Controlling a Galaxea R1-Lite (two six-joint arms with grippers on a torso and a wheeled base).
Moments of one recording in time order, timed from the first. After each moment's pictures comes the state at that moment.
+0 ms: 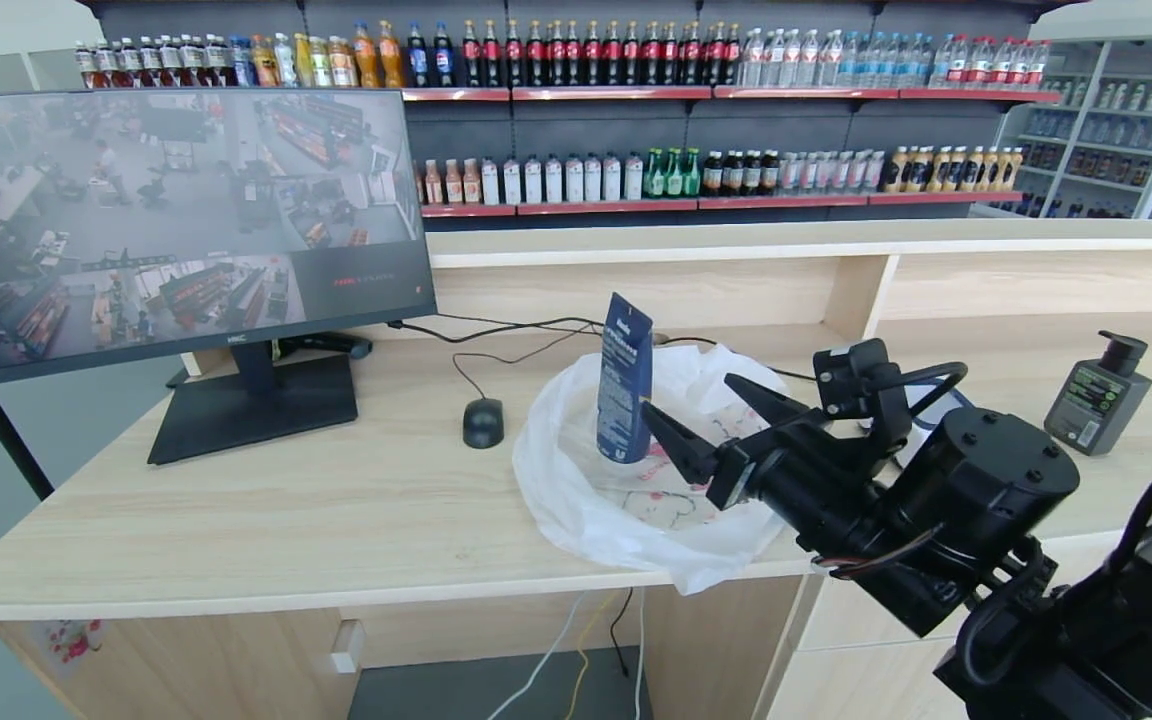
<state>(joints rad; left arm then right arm) 0.00 0.00 0.00 0.00 0.00 0.00 0.62 1.94 -0.54 -1.57 -0.04 0.08</state>
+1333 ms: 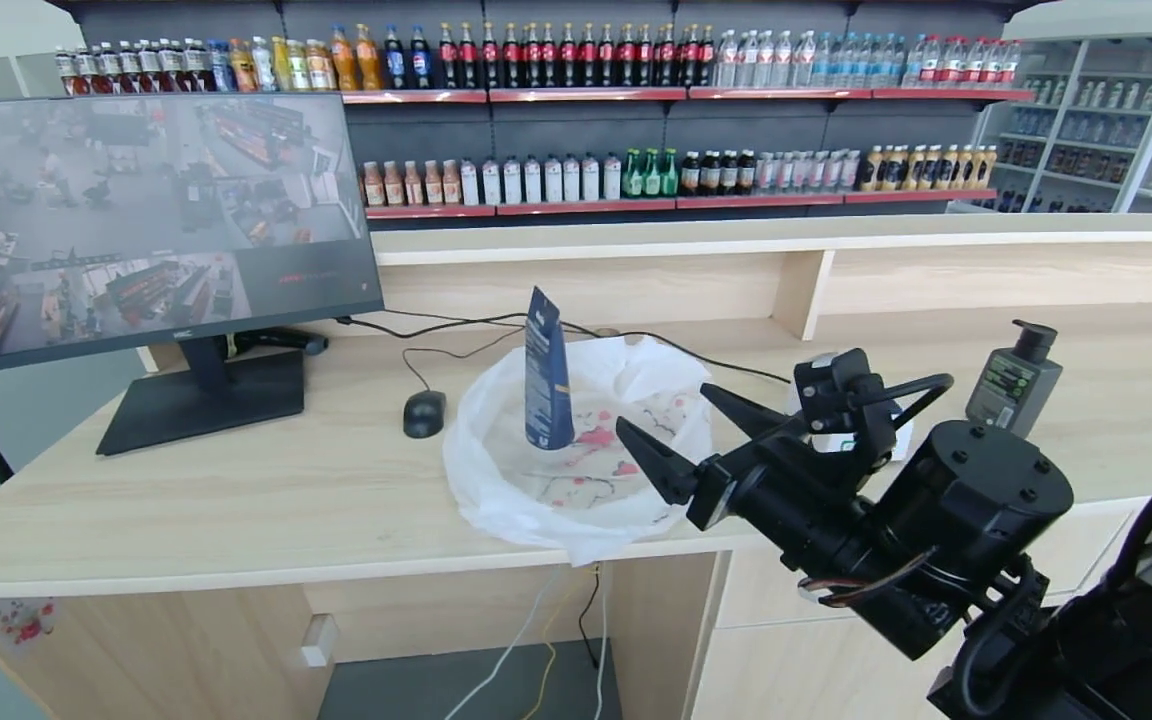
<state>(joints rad) 0.00 0.00 0.00 0.00 0.00 0.00 0.68 1.94 -0.54 -1.57 -0.04 0.10</state>
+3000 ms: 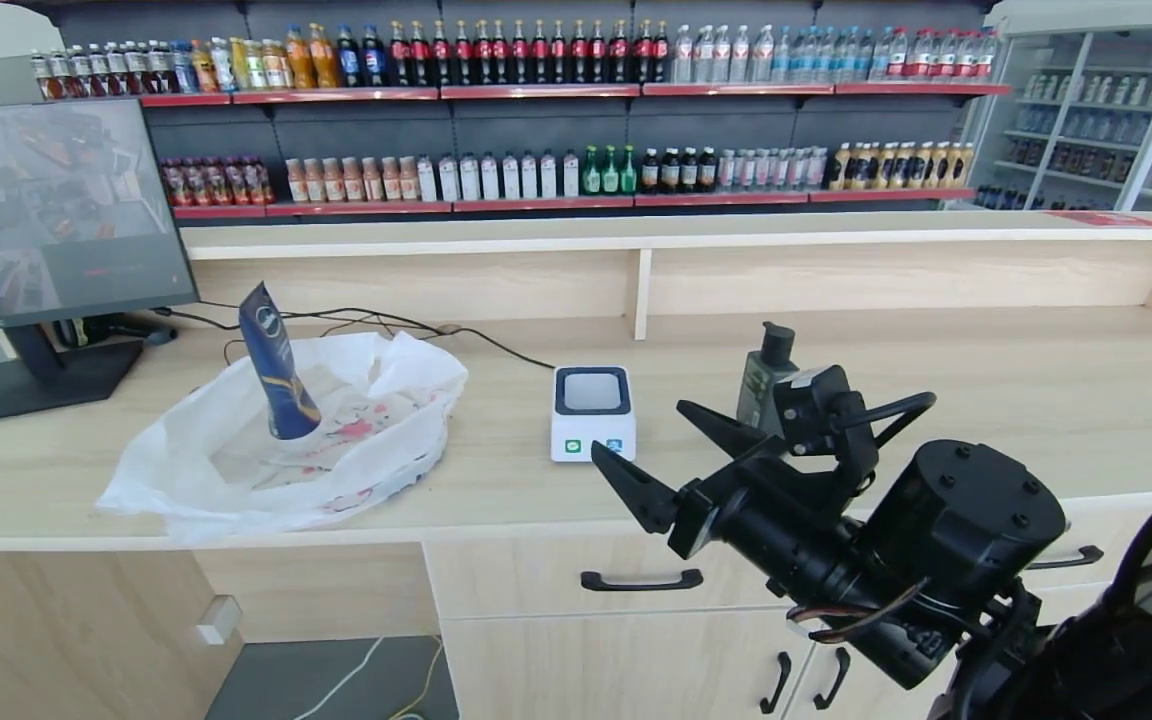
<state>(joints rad) 0.00 0.00 0.00 0.00 0.00 -0.01 0.74 1.94 -0.53 -1.57 -0.04 0.10</state>
